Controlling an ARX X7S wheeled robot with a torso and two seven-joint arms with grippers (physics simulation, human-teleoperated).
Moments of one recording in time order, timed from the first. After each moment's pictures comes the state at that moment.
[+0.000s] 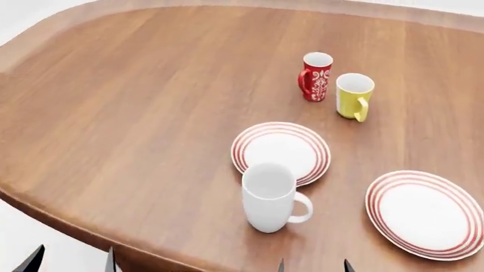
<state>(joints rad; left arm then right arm) -0.02 -0.09 0.08 0.06 -0.05 -0.05 -0.10 0.03 0.09 -0.11 0.01 0.08 0.01 0.10</state>
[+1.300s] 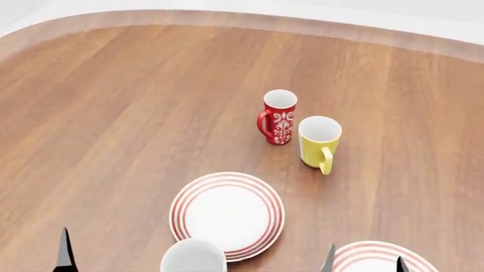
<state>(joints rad) 0.03 -0.17 0.05 0.25 -0.13 -0.07 -0.21 -0.01 0.16 -0.03 -0.09 0.25 -0.02 0.18</state>
